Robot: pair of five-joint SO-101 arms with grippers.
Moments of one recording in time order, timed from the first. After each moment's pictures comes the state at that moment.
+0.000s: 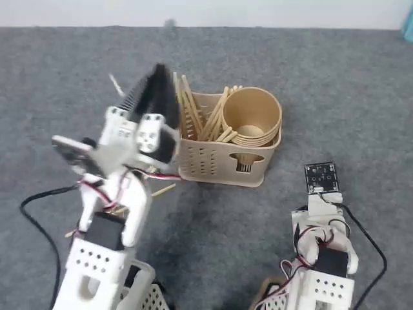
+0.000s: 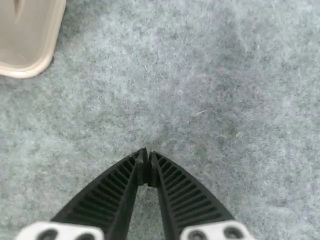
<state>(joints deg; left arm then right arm) 11.6 -66.2 61.1 3.3 18.7 8.4 -98.1 93.2 67.5 17.3</state>
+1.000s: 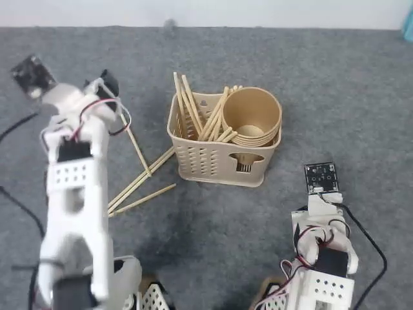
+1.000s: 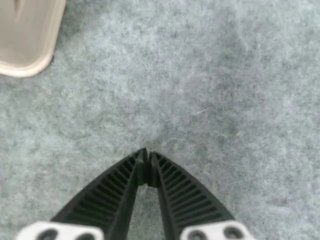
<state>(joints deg) -16.1 -22.5 39.3 25.5 31.2 8.4 -98.1 93.2 67.7 17.3</state>
